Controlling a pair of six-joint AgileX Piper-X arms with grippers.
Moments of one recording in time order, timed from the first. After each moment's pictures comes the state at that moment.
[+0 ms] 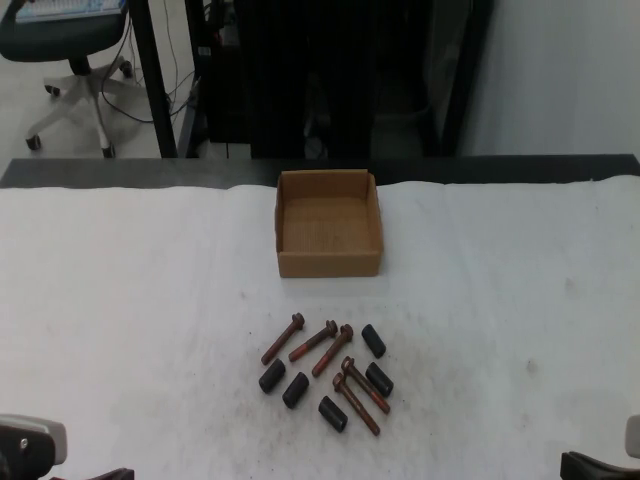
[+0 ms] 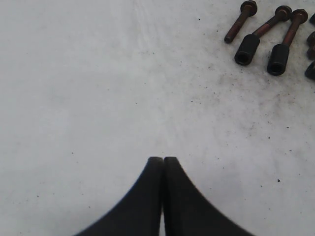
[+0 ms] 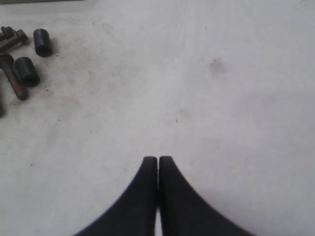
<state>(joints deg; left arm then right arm) -14.4 23.5 0.6 18.4 6.1 -7.3 18.2 21.9 0.5 17.3 3.1 10.7</state>
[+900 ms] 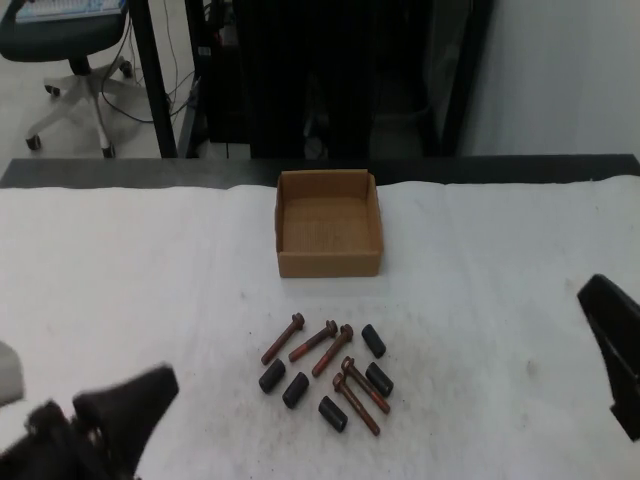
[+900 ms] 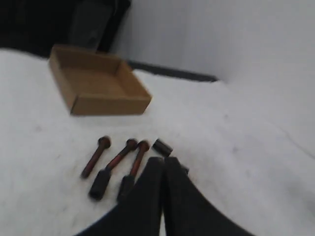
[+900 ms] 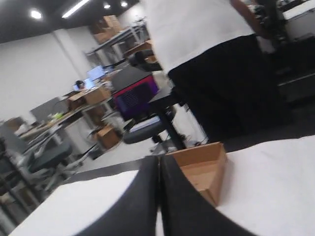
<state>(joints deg) -14.4 23.5 -0.6 -11.9 26.8 -21.2 18.2 22.5 0.3 -23.4 -5.5 26.7</state>
